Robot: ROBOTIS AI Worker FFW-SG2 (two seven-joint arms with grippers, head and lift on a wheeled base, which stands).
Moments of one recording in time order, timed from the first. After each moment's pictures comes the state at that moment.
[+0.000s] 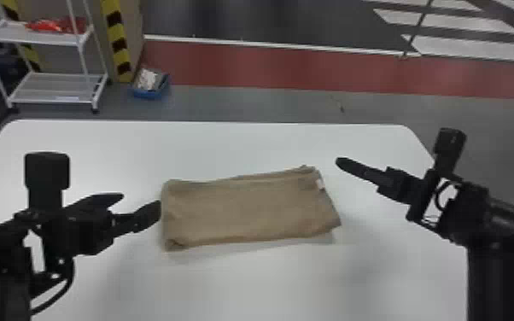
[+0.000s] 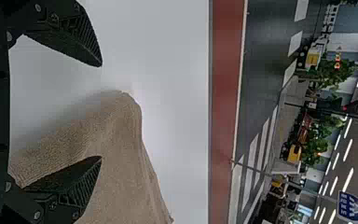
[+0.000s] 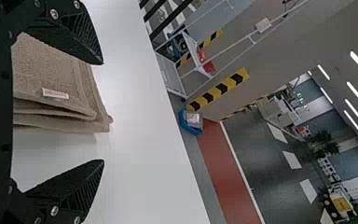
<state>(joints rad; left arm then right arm) 0.12 0.00 0.09 -2.04 -0.08 0.90 -0.58 -0.23 -0.07 -0.43 -1.64 -0.09 0.96 0.74</state>
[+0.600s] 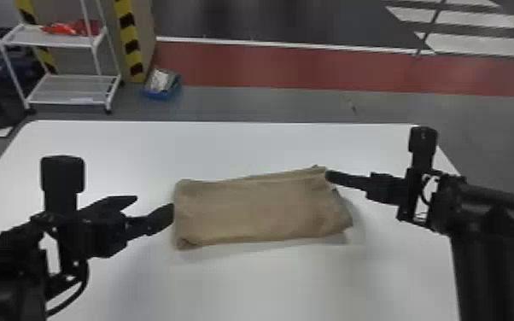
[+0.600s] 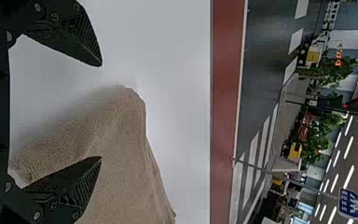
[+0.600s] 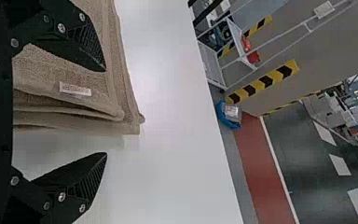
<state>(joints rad) 0.14 0.00 0.09 -2.07 -0.08 0.90 -0.59 -0.29 -0.08 -0.30 -1.51 0.04 0.97 0.73</state>
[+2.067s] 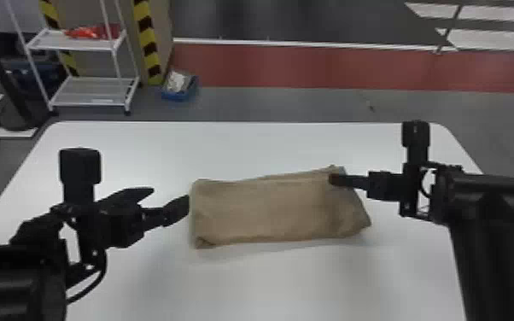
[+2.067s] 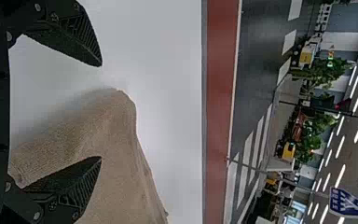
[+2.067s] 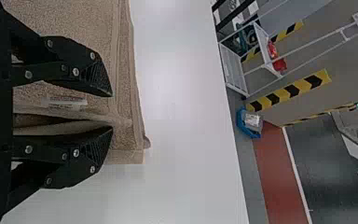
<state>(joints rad) 0.12 0.00 0.10 -2.08 -0.07 0.91 -0.59 -0.35 -0.07 -0.21 -1.44 0.11 0.99 0.74</state>
